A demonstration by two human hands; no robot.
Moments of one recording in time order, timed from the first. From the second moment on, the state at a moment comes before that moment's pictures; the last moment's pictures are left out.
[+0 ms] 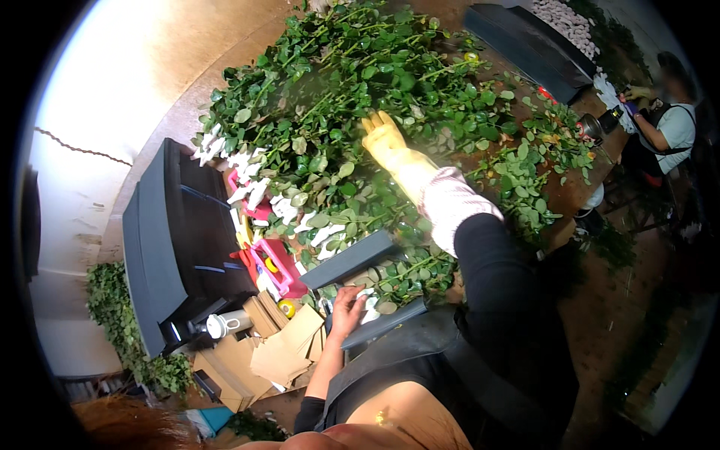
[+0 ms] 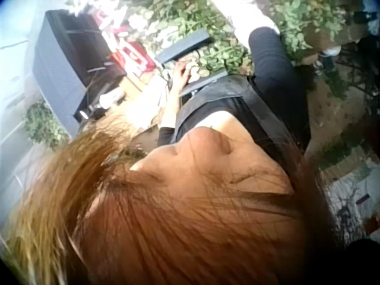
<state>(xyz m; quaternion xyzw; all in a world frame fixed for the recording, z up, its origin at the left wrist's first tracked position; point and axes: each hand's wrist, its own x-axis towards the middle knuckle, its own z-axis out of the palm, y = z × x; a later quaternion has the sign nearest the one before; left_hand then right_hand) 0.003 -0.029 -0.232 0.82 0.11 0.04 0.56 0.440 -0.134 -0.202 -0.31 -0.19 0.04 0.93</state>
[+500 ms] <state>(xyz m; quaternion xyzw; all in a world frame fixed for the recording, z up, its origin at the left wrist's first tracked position) -0.002 -0.026 -0.238 0.88 0.09 0.06 0.47 0.343 -0.252 -0.011 -0.86 -0.43 -0.19 0.21</state>
